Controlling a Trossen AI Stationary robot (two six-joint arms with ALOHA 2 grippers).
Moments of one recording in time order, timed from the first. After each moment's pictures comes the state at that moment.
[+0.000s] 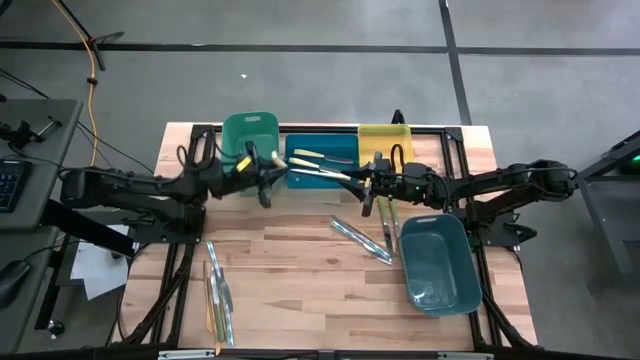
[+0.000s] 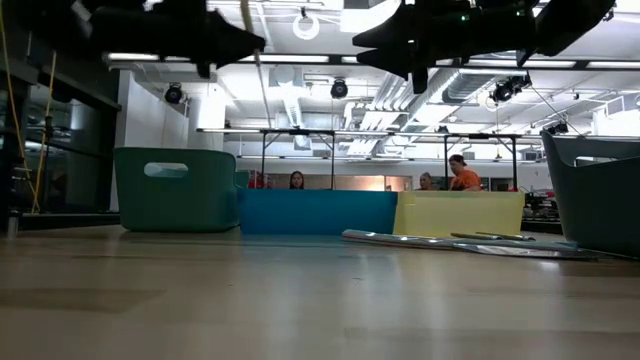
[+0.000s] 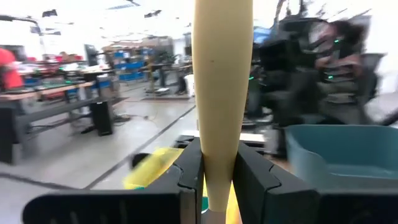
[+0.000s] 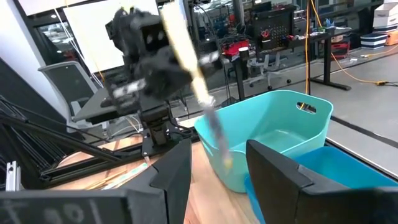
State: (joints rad) left arm 0.20 1.04 0.42 0.74 -0.13 0.08; right arm -0.08 1.30 0.62 0.69 0.14 0.21
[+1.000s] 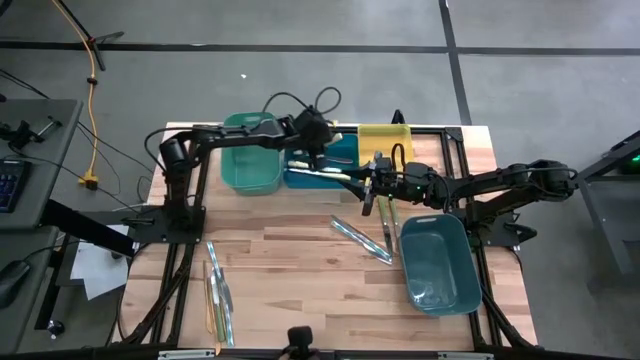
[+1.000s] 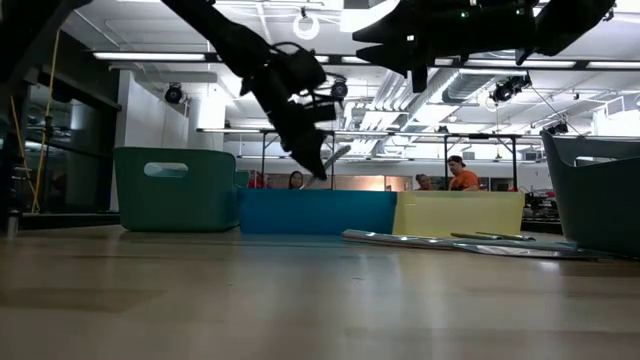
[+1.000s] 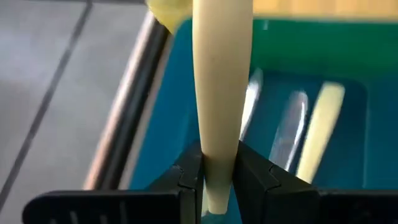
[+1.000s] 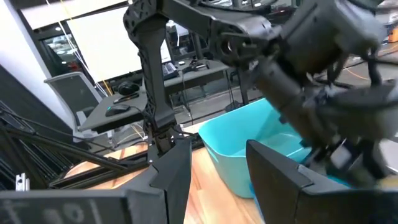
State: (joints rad) left arm 0.49 1.94 1.41 -0.34 -0.06 0.33; right arm -0.08 1.30 0.62 0.72 0.14 0.24
